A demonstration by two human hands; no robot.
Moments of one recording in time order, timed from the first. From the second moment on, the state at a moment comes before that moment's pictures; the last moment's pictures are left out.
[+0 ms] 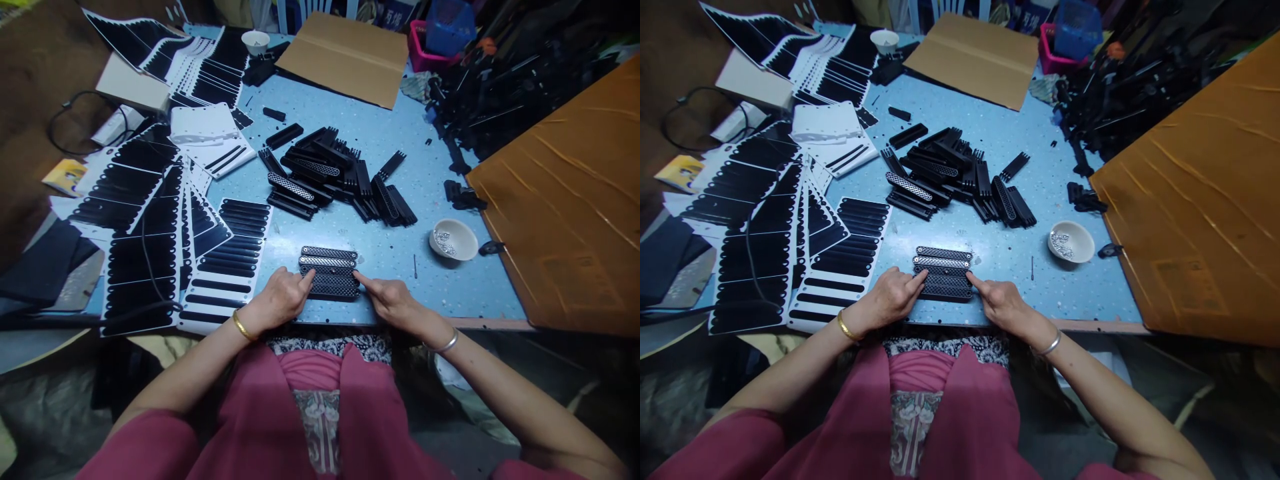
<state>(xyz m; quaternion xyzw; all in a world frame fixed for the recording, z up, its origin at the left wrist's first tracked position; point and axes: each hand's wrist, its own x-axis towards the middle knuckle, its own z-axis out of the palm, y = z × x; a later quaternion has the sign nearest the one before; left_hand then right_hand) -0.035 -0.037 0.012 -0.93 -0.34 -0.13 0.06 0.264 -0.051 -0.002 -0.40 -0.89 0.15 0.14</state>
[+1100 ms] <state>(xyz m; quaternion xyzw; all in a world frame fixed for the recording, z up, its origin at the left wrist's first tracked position) -0.044 -0.038 0.016 -0.93 -0.35 -0.08 0.03 0.264 -0.043 -0.002 -0.35 -0.93 0.04 0.10</state>
